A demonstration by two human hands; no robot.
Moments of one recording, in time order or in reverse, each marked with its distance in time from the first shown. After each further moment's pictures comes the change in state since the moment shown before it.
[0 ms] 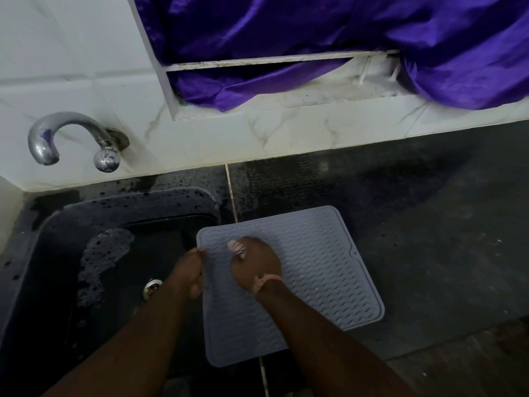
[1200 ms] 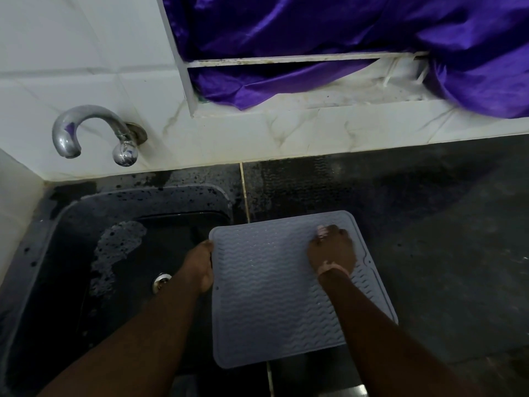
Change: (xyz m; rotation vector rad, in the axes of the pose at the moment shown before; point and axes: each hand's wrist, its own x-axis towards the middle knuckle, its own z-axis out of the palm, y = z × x) left_hand 0.023 0.001 -0.008 -0.254 0.013 -0.055; right_hand 0.030 0.090 -0.069 -0.222 0.305 0.413
